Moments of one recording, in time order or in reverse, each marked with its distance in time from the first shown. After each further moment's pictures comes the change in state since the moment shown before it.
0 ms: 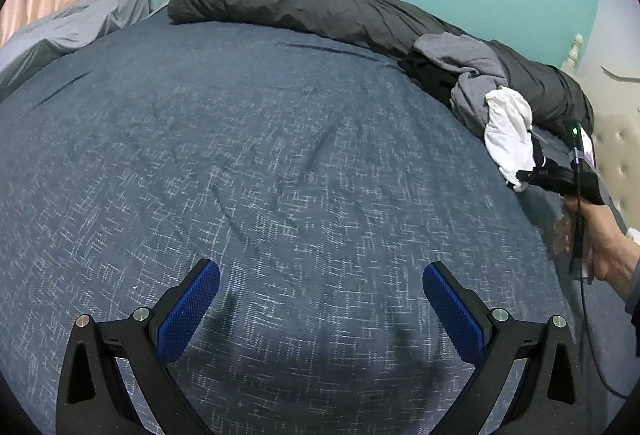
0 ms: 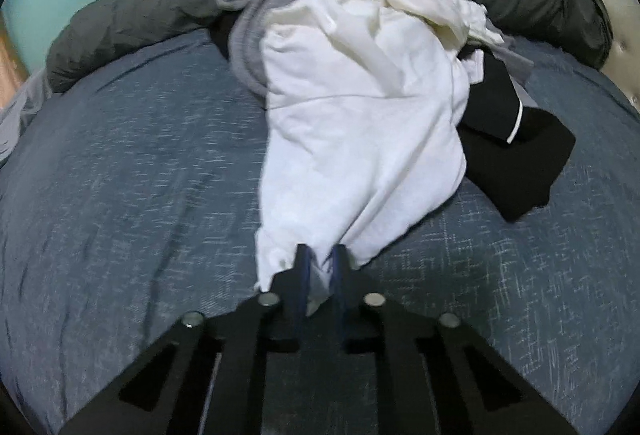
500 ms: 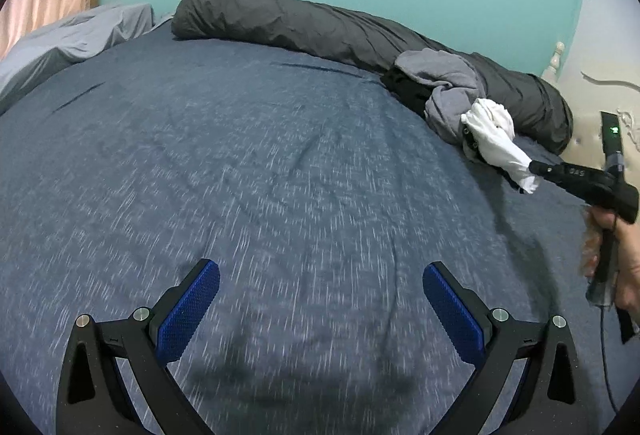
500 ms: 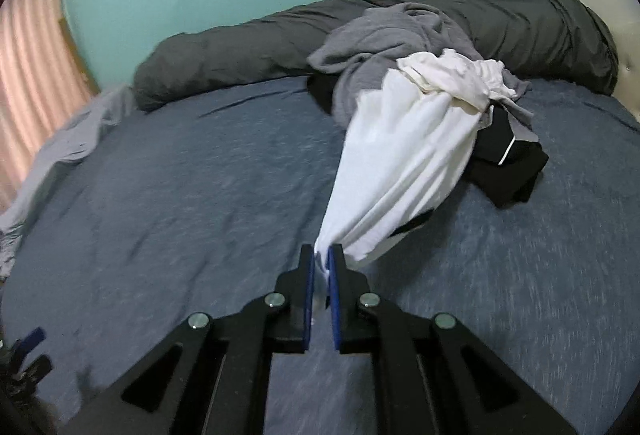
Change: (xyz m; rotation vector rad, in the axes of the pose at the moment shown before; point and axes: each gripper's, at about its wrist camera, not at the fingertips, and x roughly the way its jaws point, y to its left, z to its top) left arm -0.081 -0.008 -0.027 -0.003 -0.042 -0.024; right arm -0.139 0.029 -0.046 -0.040 -0.143 0.218
